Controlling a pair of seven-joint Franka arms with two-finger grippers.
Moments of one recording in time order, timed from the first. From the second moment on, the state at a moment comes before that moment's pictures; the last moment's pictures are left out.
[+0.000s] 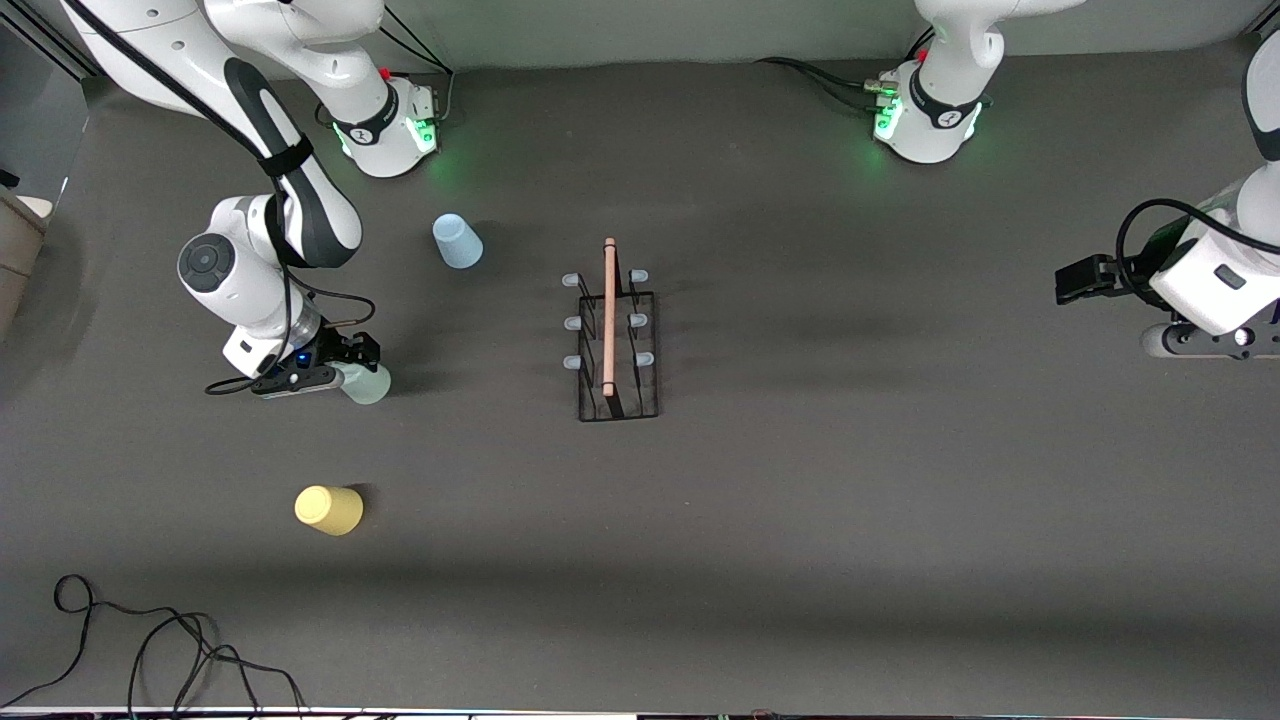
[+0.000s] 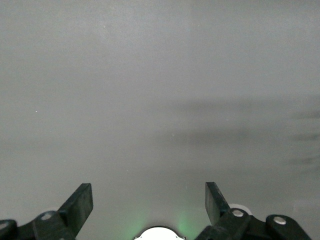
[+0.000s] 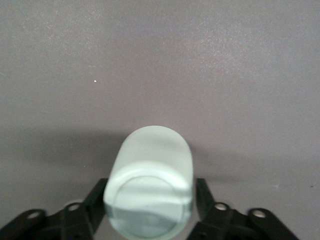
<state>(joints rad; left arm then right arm) 0.08 0.08 -0.14 -1.60 0.02 1.50 -0.05 0.05 0.20 -0.03 -2.47 0.01 2.71 -0.11</state>
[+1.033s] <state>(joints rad) 0.08 0.08 -0.15 -1.60 0.02 1.50 -0.05 0.43 -0.01 -0.02 -2.04 0.02 1.94 0.81</state>
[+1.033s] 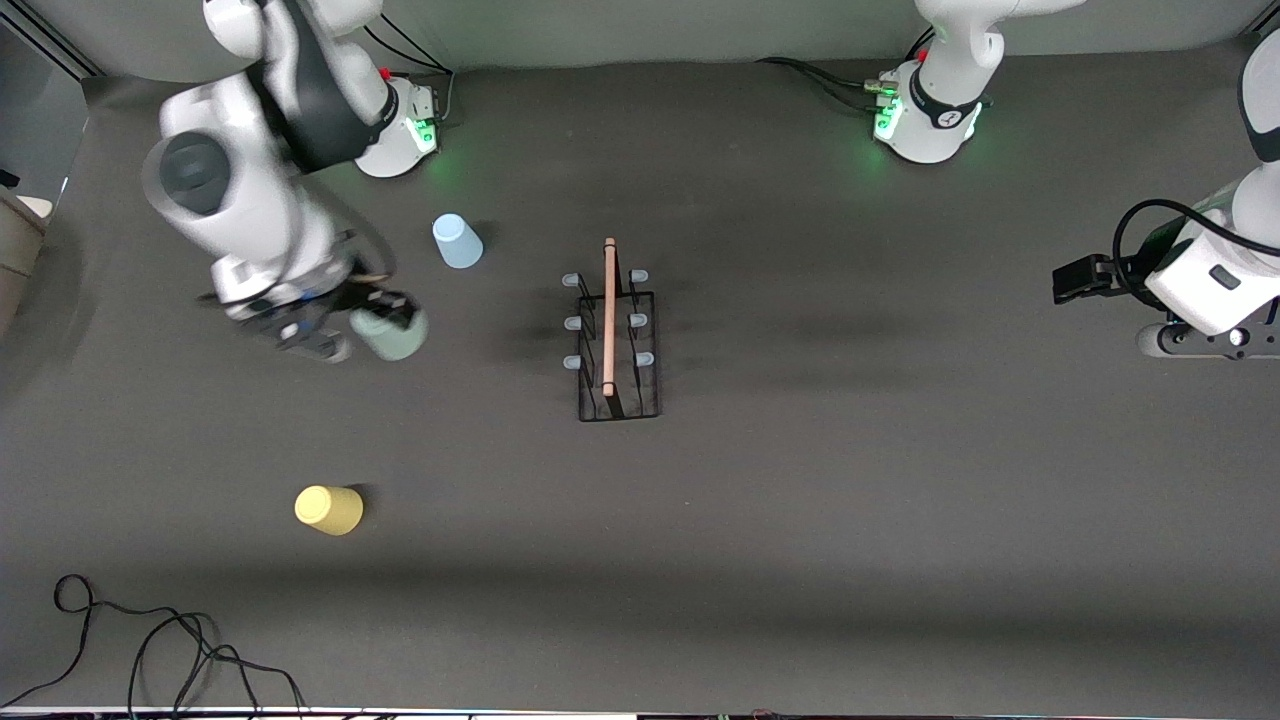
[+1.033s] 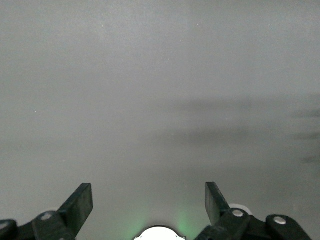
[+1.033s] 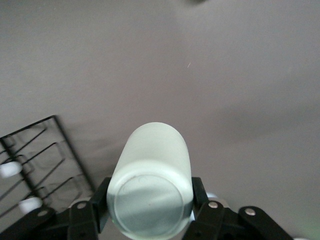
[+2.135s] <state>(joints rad) 0.08 0.08 -0.15 -1.60 0.02 1.50 -0.05 0.79 0.14 -0.01 -2.01 0.08 2.12 1.55</state>
